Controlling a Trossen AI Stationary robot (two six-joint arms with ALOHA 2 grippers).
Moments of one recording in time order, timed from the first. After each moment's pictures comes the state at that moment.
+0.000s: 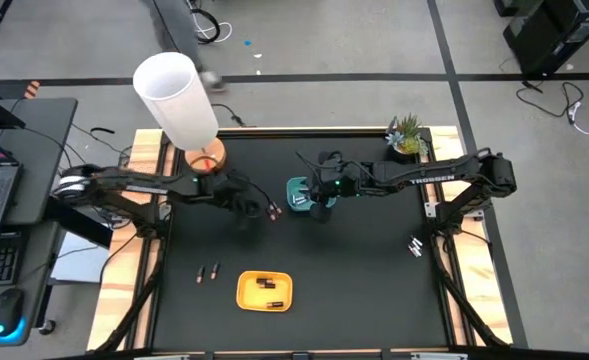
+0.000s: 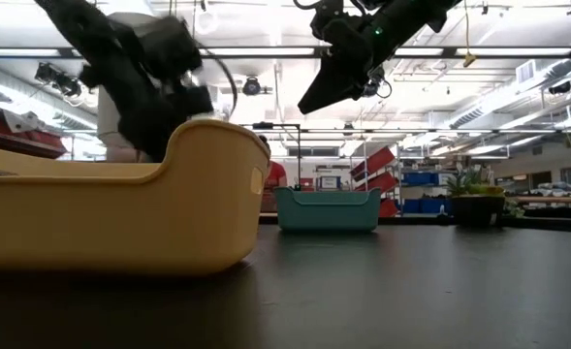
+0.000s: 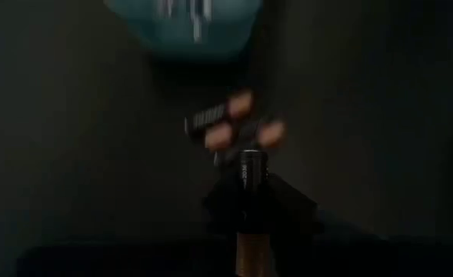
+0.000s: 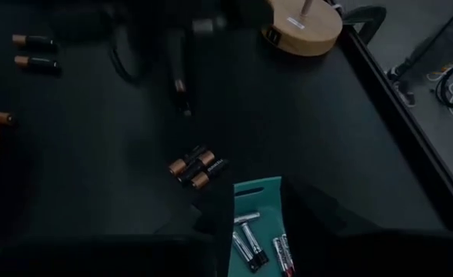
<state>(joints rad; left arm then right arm) 0.19 1.29 0.63 -0.17 0.05 0.04 -0.09 1.55 1.12 -0.23 0.14 -0.02</state>
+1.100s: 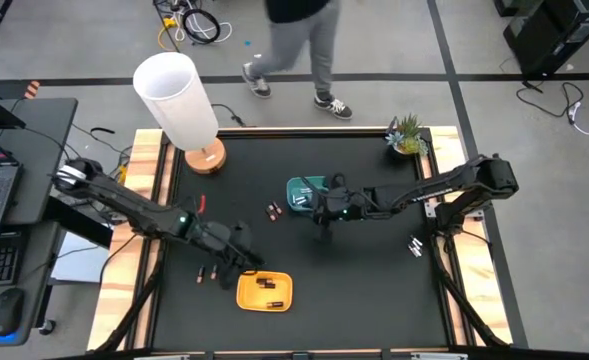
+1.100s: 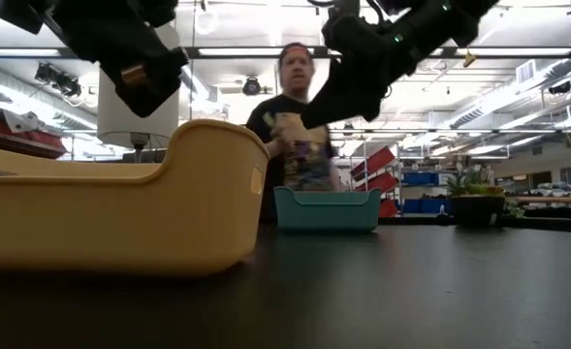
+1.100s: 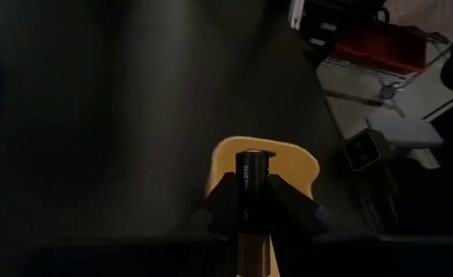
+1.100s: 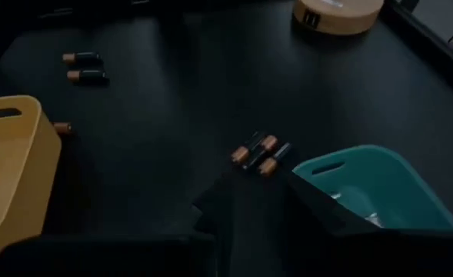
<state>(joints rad) -0.37 1.24 0.63 0.10 -0.01 -0.44 0.05 1.55 0.92 0.02 0.22 0.21</state>
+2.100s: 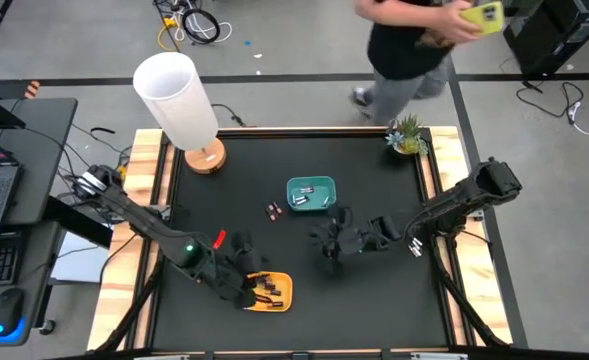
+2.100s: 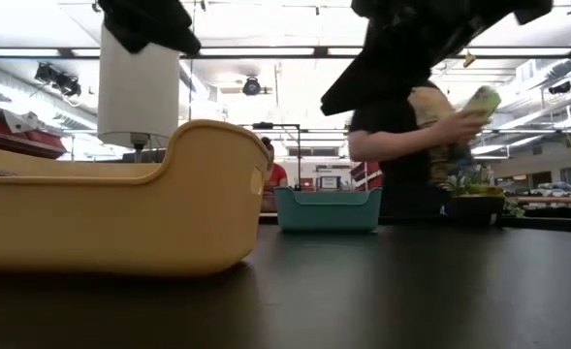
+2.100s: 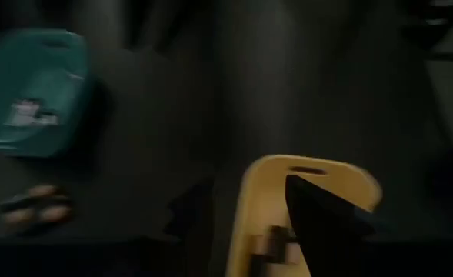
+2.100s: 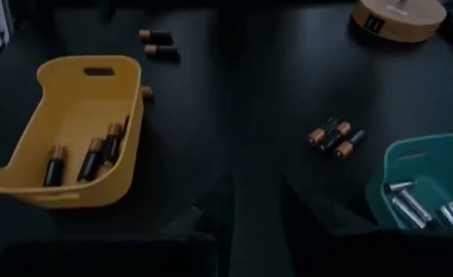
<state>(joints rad) -0.59 1.48 1.05 -0.39 -0.54 -0.50 0.32 1.55 0.87 0.05 0.40 0.27</state>
